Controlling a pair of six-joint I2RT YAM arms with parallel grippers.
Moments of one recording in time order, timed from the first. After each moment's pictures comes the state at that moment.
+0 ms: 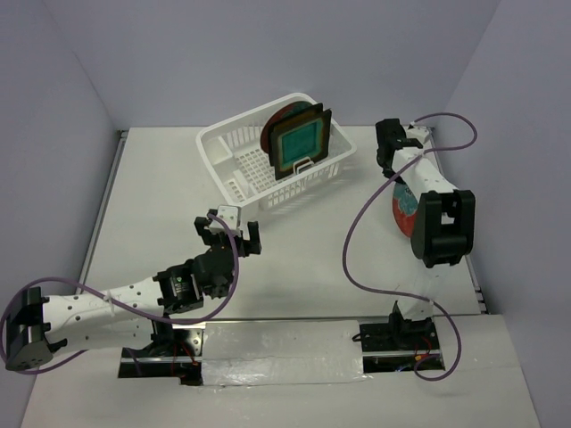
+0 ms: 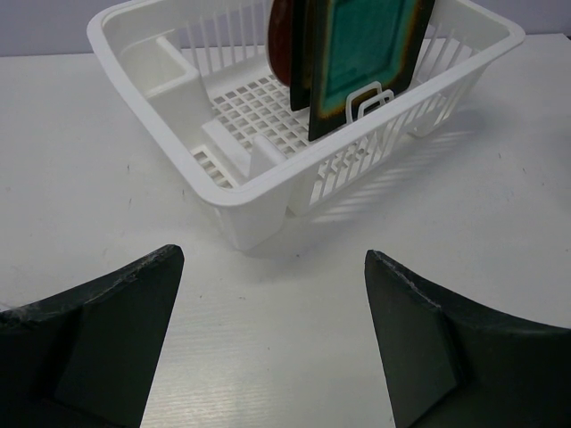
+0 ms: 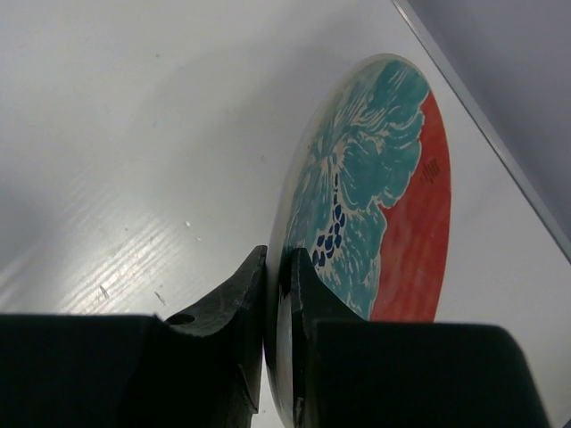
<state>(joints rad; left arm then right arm) -1.16 0.94 0.61 0.13 -1.04 -0.25 0.06 1.84 1.50 -0.71 0.65 0.57</state>
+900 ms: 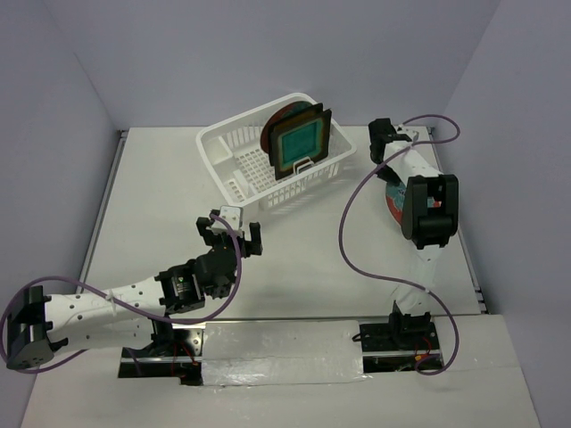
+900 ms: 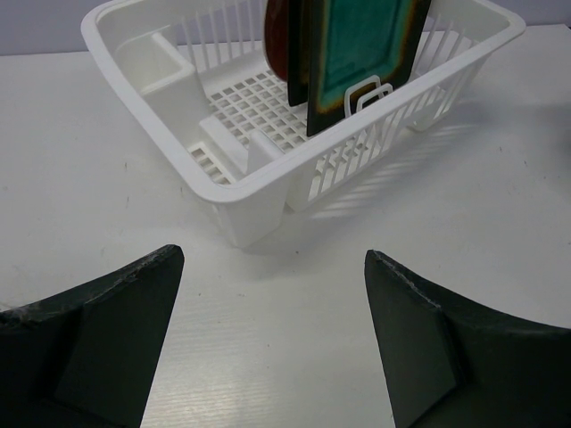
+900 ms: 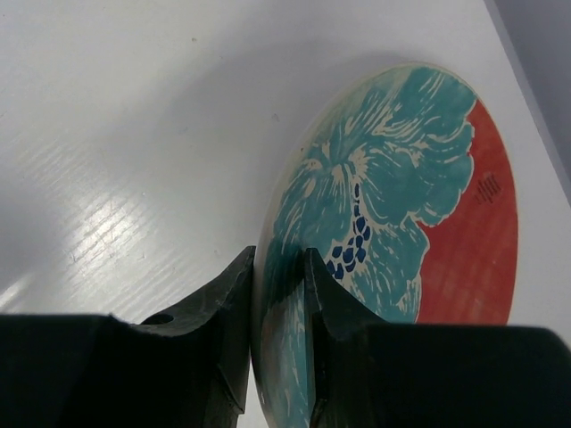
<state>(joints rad) -1.17 0.95 0.61 0.13 -1.04 -0.25 0.06 2.08 1.66 -0.75 0.60 0.53</state>
